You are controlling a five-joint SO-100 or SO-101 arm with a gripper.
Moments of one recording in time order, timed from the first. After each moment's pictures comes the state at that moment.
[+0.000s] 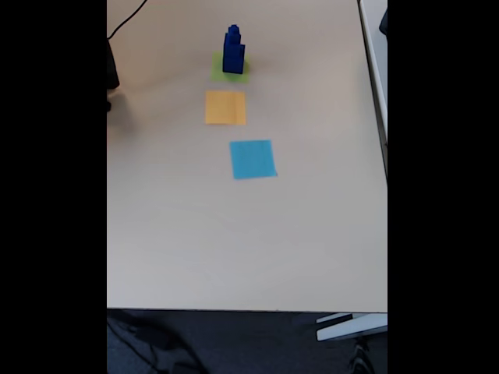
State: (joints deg) arm -13.6 137.4 74.6 85.0 44.6
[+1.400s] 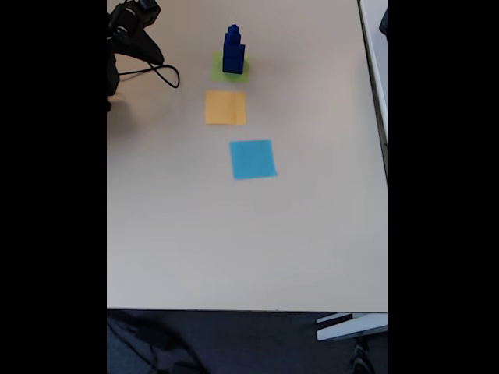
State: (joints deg) arm 12.7 192.3 152.1 78.8 -3.2
